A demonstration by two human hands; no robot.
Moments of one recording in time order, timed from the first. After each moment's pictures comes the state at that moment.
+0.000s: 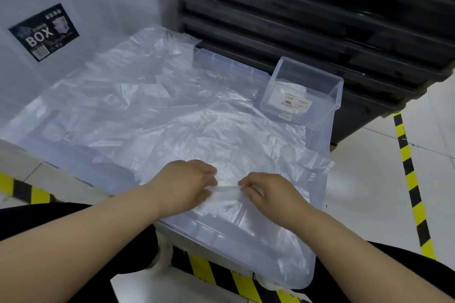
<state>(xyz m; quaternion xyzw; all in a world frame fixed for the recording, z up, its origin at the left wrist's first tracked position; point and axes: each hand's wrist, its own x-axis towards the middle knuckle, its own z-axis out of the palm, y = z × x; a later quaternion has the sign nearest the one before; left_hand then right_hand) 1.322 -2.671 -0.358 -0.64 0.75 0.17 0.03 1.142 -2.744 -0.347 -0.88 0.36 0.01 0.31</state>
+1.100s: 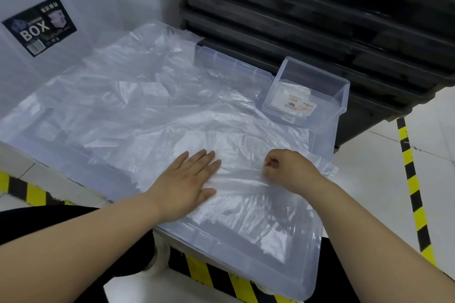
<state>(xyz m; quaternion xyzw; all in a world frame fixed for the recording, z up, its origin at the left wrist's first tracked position) 1.328 -2.671 -0.385 -0.67 0.73 0.14 0.02 1.148 -2.802 -0.343 -0.83 0.48 0.11 0.27</state>
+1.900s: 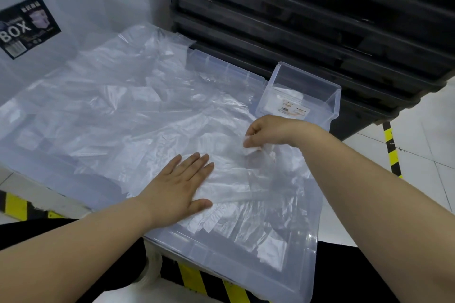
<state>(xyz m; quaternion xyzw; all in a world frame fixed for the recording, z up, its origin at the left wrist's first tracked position) 1.335 -2.677 -0.388 -0.65 0.73 0.19 0.08 1.197 -2.861 -0.310 -0.80 0.44 0.20 0.36</state>
